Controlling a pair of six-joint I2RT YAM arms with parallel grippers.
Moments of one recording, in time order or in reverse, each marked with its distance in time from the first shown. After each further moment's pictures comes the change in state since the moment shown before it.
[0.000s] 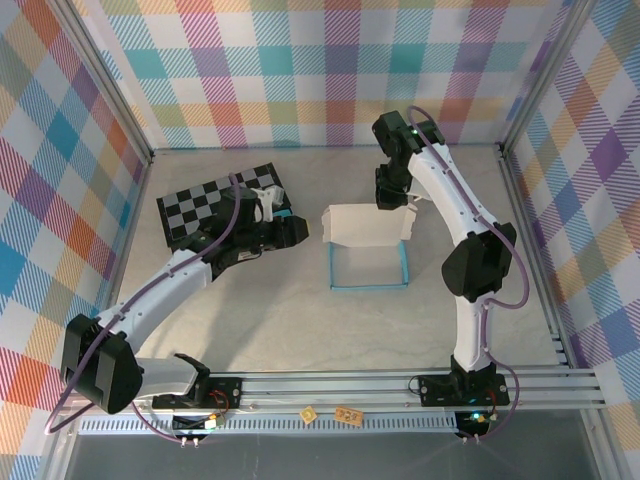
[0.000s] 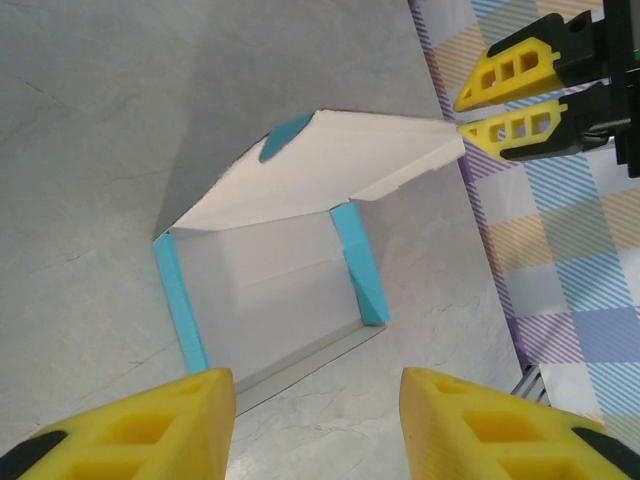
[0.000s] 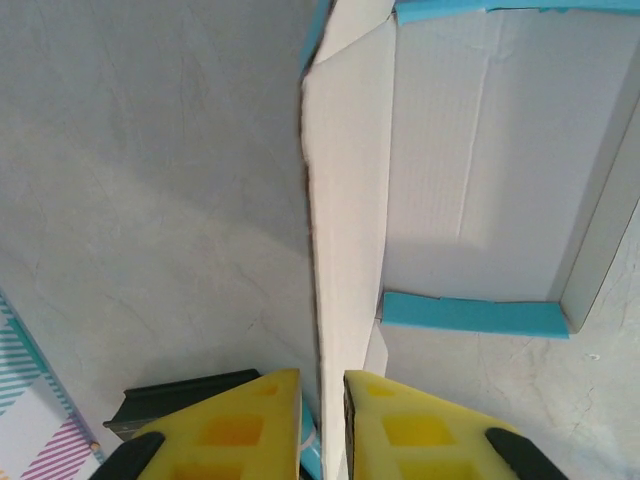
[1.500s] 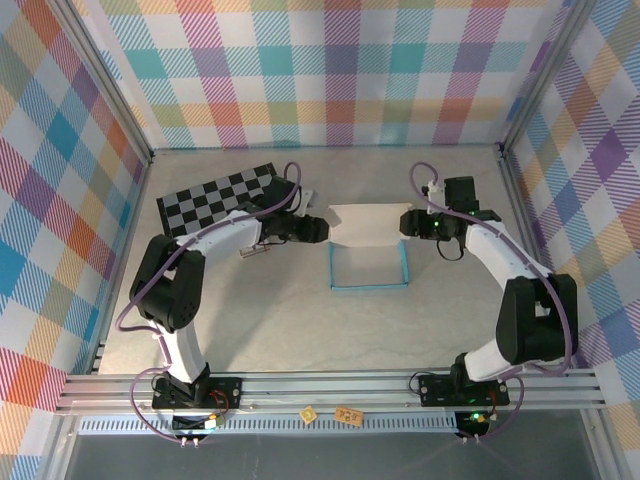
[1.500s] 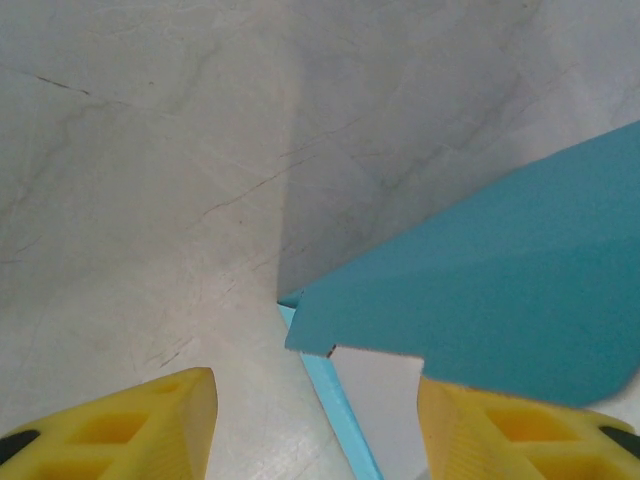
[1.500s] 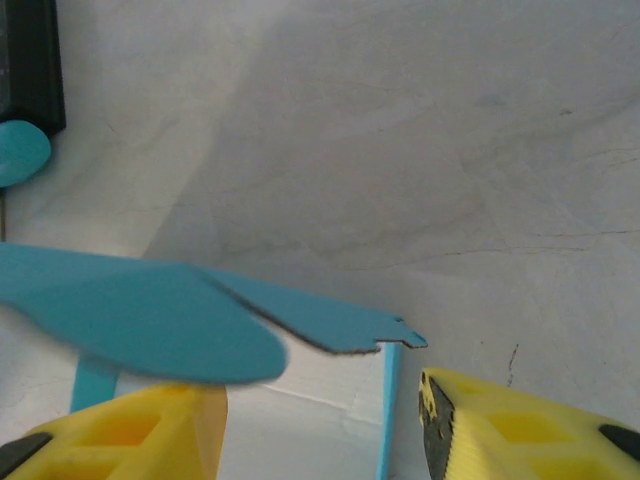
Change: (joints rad) left arm -0.019 0.541 0.277 -0.049 -0.061 0.299; right arm -0.315 -0.534 -1.161 1.017 -0.348 -1.799
